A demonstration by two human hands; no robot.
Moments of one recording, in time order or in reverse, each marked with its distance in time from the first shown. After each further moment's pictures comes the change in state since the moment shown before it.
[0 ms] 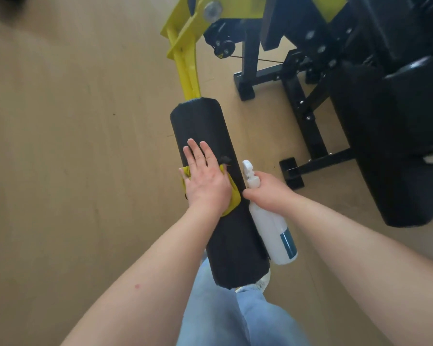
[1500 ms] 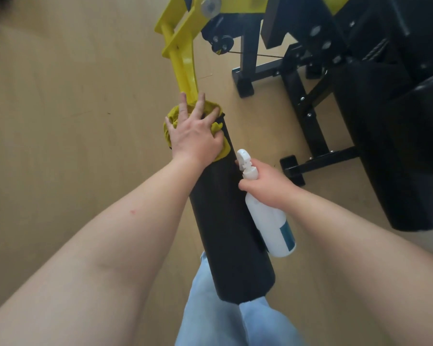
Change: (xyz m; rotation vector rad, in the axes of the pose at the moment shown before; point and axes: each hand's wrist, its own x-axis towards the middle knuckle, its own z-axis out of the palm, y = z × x) left_hand 0.101 0.002 -0.056 0.119 0.151 0.289; right_hand 0.016 -0.023 -0.013 0.061 -0.002 -0.090
